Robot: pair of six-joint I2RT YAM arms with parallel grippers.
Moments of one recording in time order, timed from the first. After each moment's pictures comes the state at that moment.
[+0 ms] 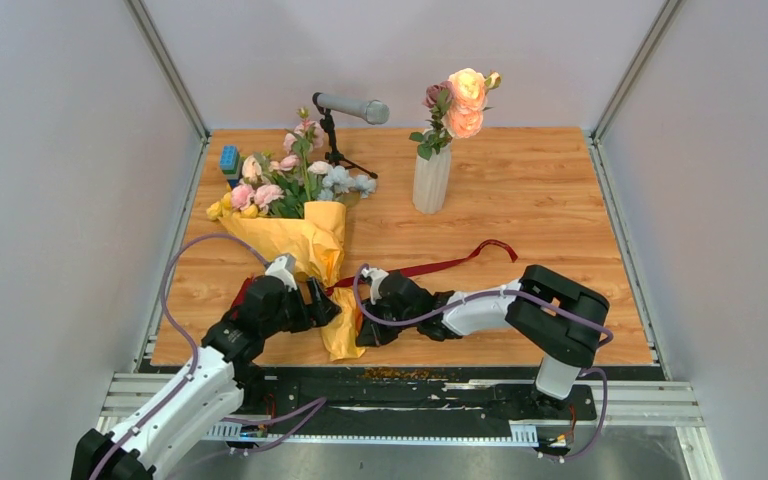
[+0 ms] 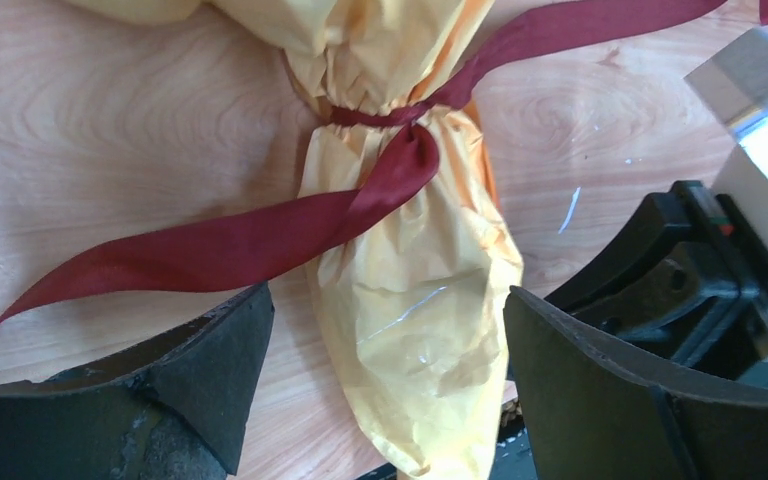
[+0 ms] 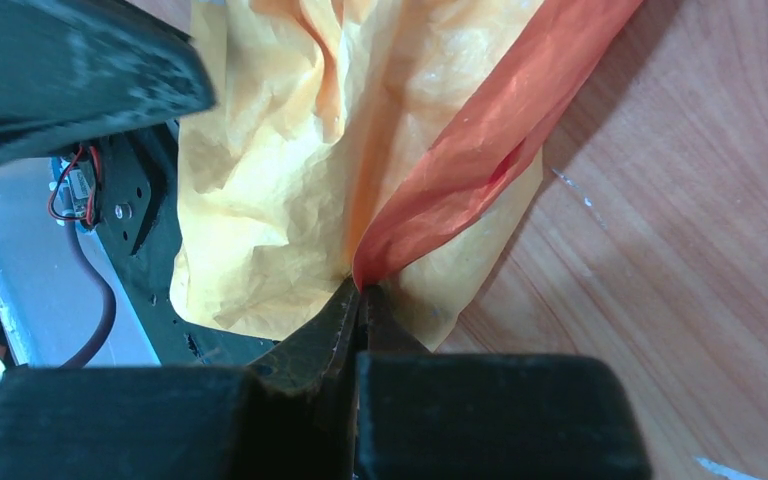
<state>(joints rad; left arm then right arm) -0.49 0.59 0.26 -0.33 0.12 -0.69 1.09 1.75 0.74 0.32 -0.29 0.68</state>
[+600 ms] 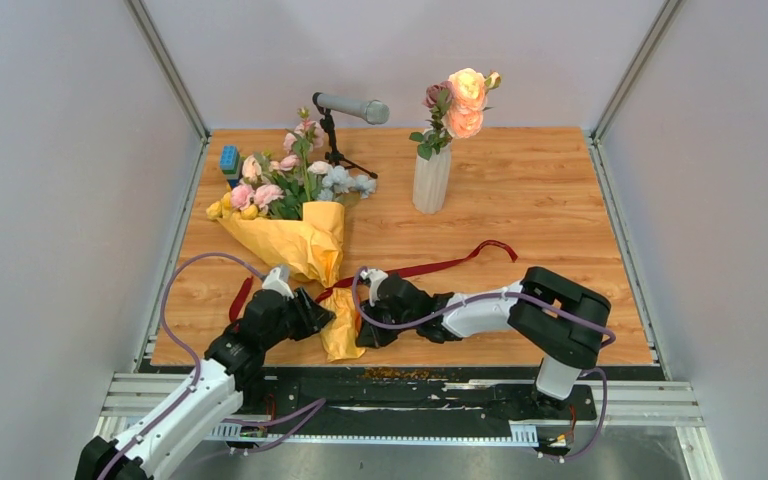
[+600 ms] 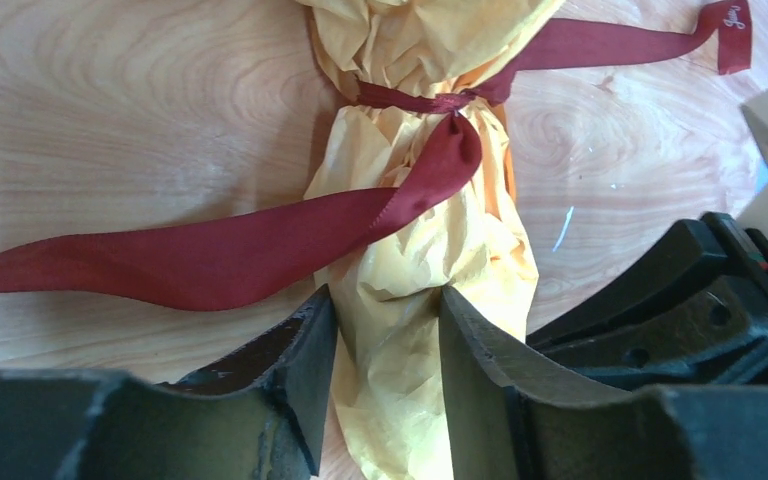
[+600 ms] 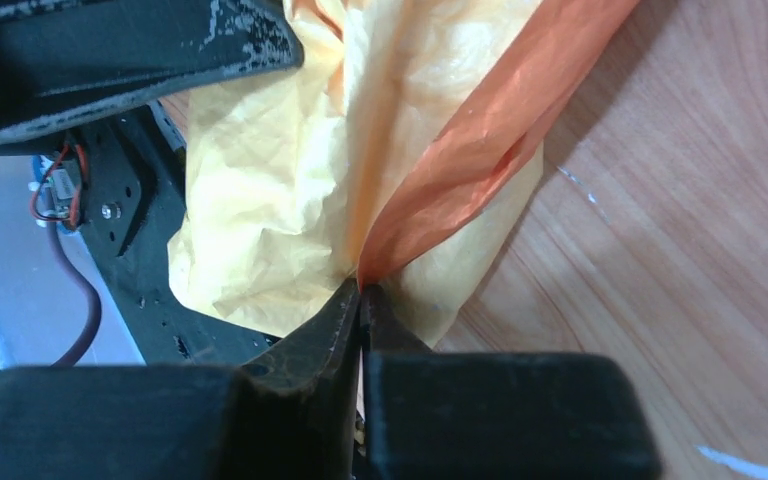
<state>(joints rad) -0.51 0.48 0.09 -0.20 0.10 -0.87 1.10 1.74 0.73 0.31 -0.26 0.67</state>
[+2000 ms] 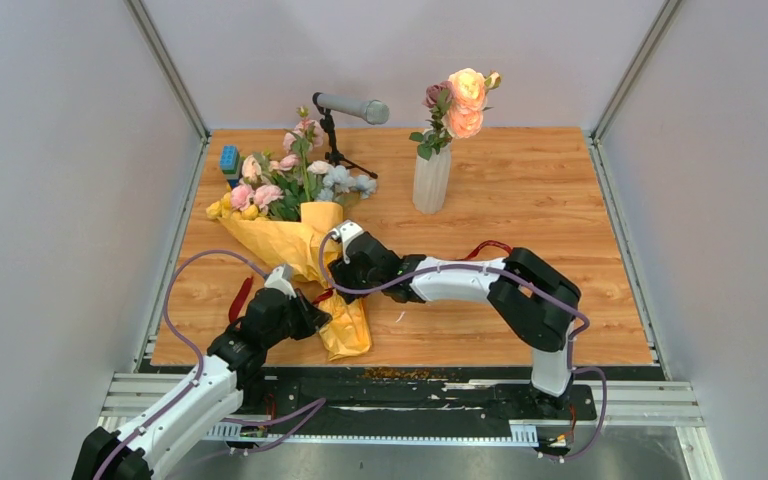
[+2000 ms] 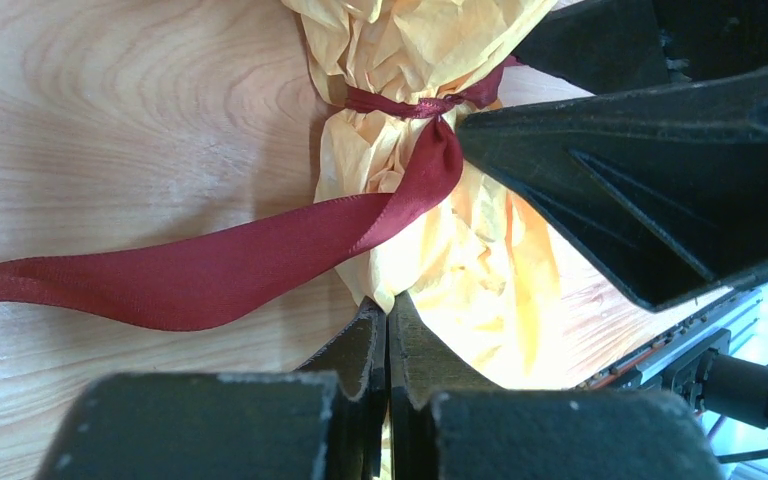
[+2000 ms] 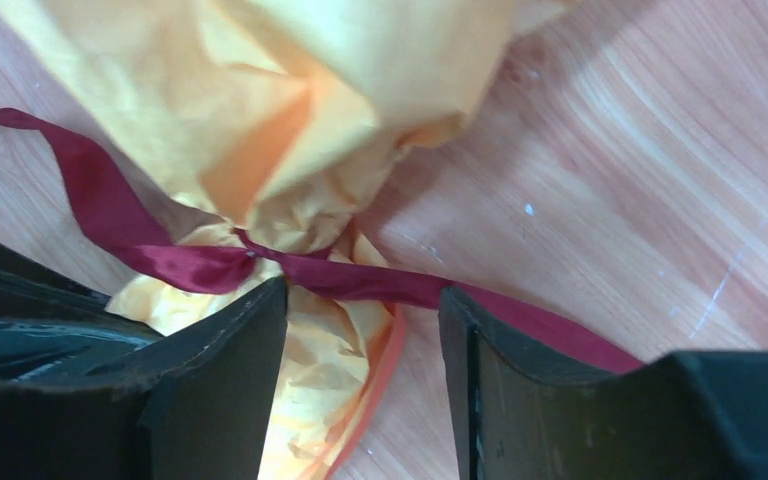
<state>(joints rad) -0.51 0.55 0.09 -0.15 0.10 -0.84 1.03 1.91 1.19 0.00 0.08 0.28</state>
